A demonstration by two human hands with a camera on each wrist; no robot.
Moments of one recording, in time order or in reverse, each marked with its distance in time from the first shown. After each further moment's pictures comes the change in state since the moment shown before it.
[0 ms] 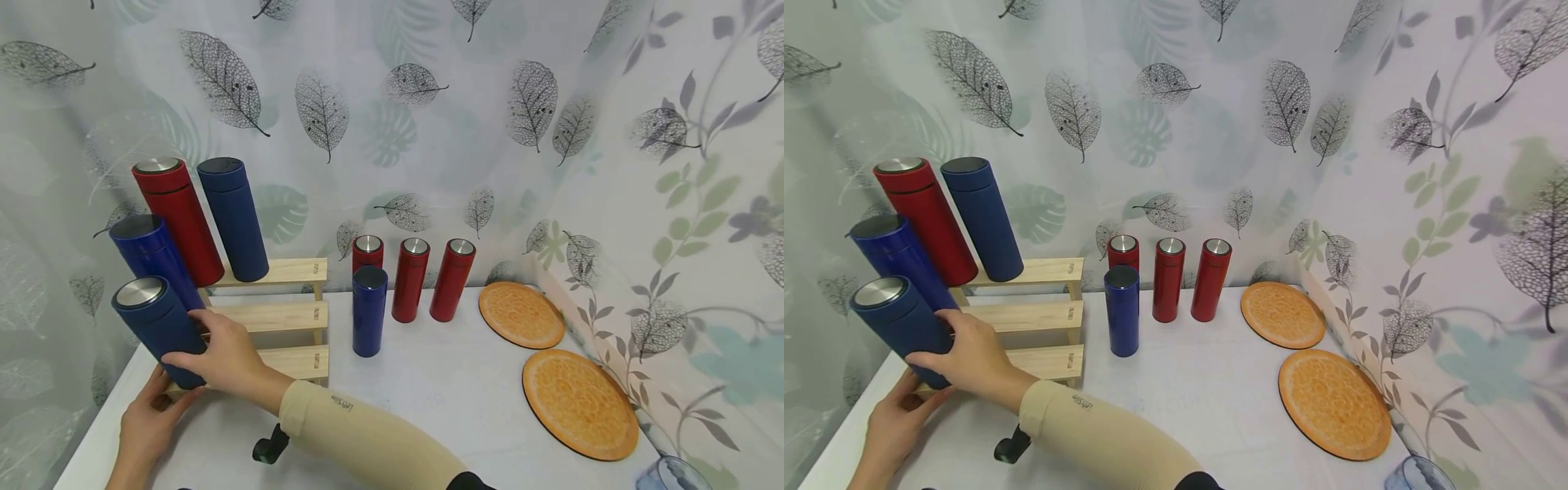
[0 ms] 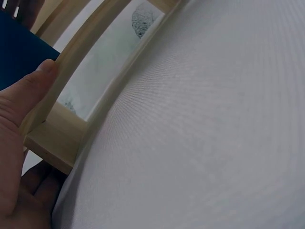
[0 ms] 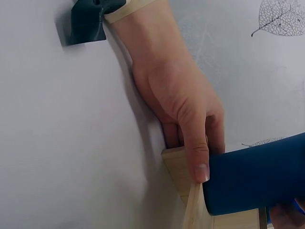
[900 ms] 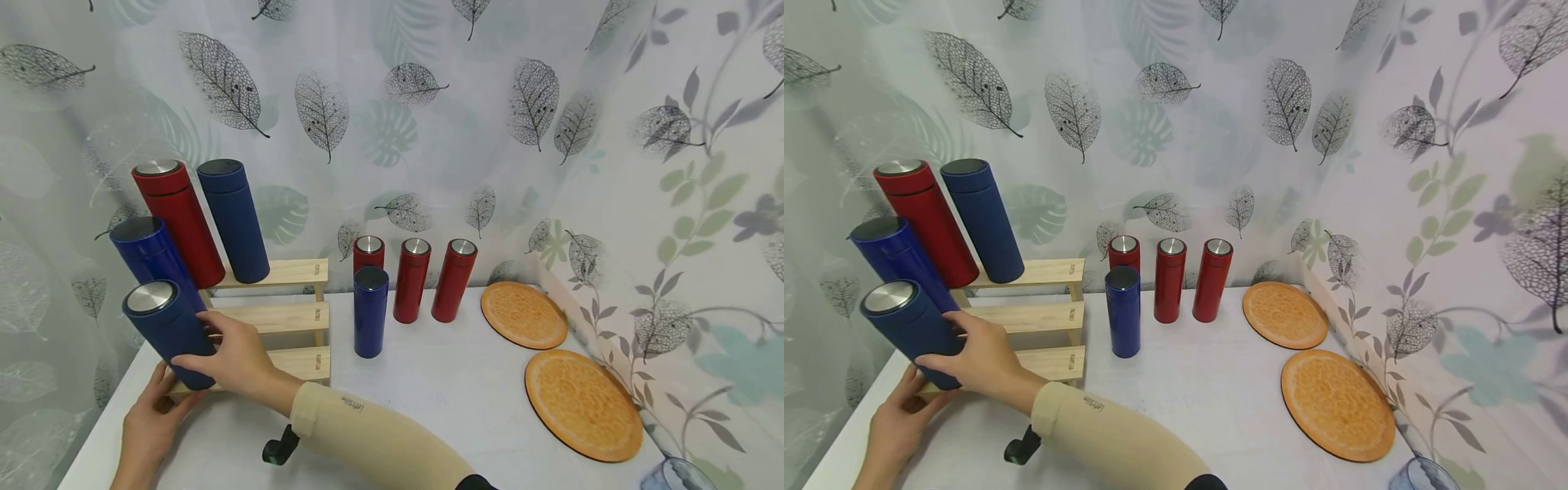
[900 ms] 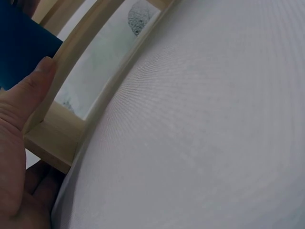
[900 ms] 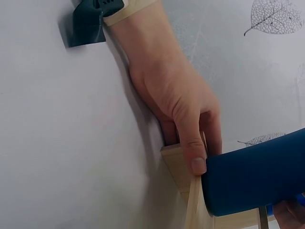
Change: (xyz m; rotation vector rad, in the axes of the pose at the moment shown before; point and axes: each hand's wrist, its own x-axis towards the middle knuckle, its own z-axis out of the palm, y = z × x) left_hand -0.003 0.002 0.000 0.061 0.026 0.039; right_hand -0.005 0.012 -0.007 0.110 0.009 -0.039
